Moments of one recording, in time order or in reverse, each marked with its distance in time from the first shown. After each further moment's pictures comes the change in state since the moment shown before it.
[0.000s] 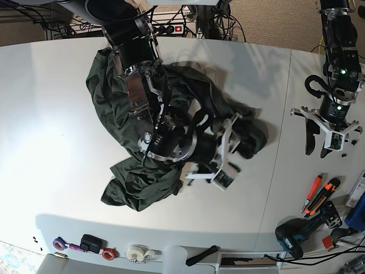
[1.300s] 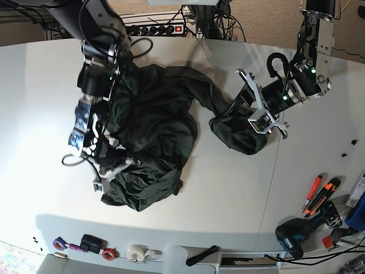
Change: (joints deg) left arm -3.5 1.2 19.4 0.0 -7.7 -23.5 1.5; right arm 10.1 8.7 39.2 -40.2 -9.9 -8.6 11.0
